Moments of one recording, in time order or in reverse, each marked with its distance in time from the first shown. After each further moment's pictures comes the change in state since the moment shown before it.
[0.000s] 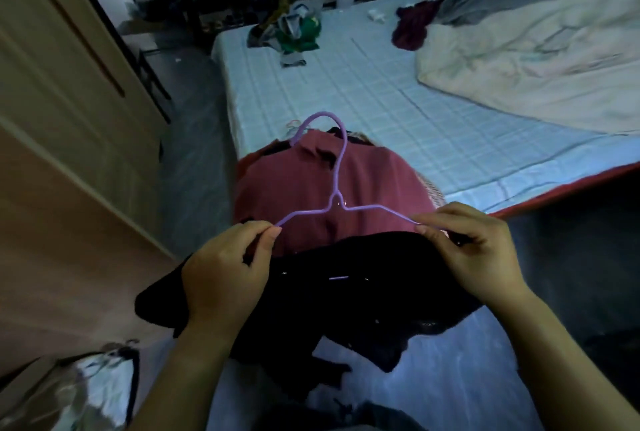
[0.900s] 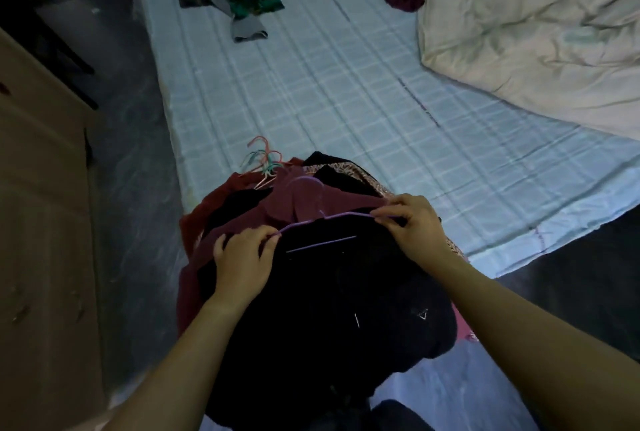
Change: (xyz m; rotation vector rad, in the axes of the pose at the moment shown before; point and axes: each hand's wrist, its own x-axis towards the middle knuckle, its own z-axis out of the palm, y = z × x) left_hand 0.225 -0.177 0.334 -0.003 -0.651 -0.300; right_hand 0.258 0.312 0.172 -0.209 -0.194 0.327
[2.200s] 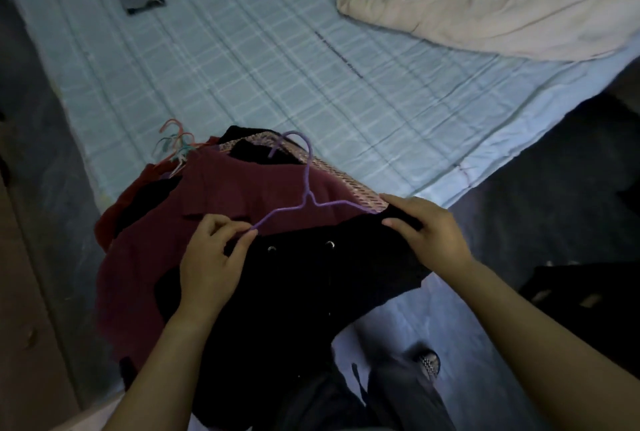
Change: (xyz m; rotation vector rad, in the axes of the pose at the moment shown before) left_hand -0.040 0.107 0.047 -0.164 0.029 0.143; right_hand -0.119 0.075 -0.112 0.076 0.027 0.155
